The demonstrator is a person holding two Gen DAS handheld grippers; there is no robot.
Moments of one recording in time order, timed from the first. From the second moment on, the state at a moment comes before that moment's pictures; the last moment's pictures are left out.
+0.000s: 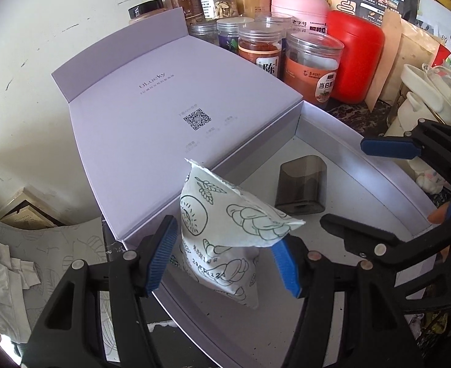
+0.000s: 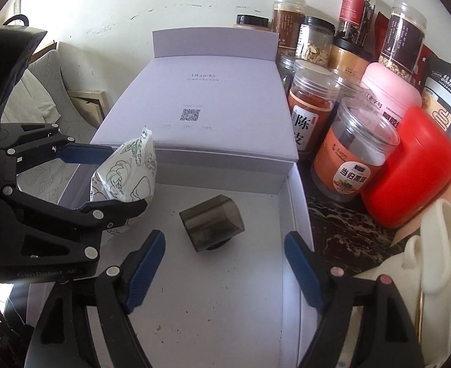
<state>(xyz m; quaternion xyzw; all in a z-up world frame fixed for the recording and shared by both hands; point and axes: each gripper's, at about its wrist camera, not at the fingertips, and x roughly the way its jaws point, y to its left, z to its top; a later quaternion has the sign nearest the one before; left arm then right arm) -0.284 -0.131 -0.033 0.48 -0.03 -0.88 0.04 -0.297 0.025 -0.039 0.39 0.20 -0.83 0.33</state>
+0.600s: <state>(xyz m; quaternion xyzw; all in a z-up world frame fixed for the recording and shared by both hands) -0.235 -0.132 0.025 0.43 -0.03 -0.90 0.06 -0.262 0.038 0.002 0.36 0.19 -0.85 0.33</state>
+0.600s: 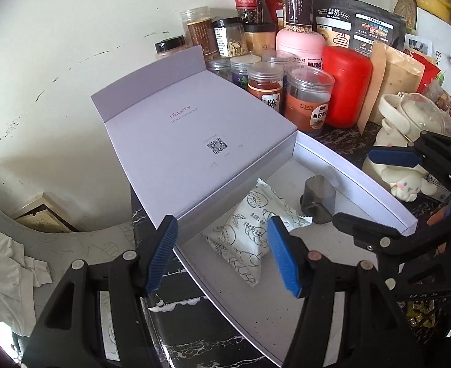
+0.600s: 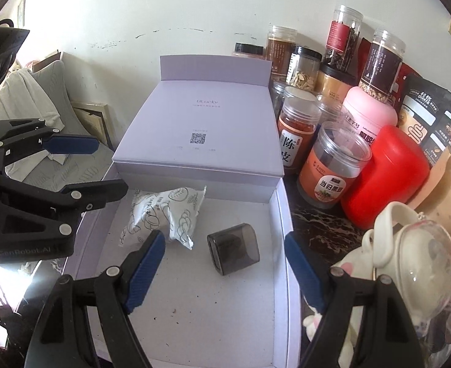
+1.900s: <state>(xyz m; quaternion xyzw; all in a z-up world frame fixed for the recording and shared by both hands) -0.117 -0.089 0.085 0.38 -0.04 -0.92 0.05 -0.147 0.095 0.065 0.31 0.19 -0.89 0.29</state>
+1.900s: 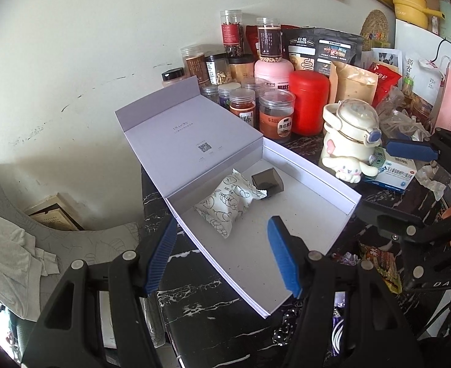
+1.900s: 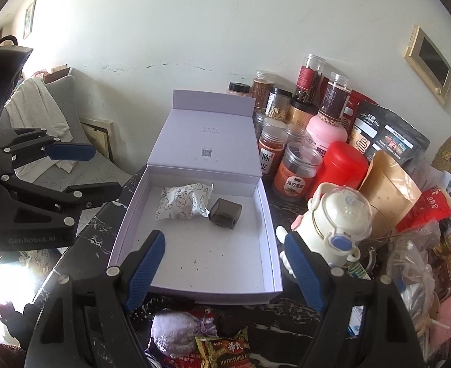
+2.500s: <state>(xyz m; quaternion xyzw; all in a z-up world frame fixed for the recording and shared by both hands) -0.081 -0.047 0.068 0.40 -0.04 -0.92 0.02 -0.108 0.135 0.052 0.32 0.18 -0.89 0.27</state>
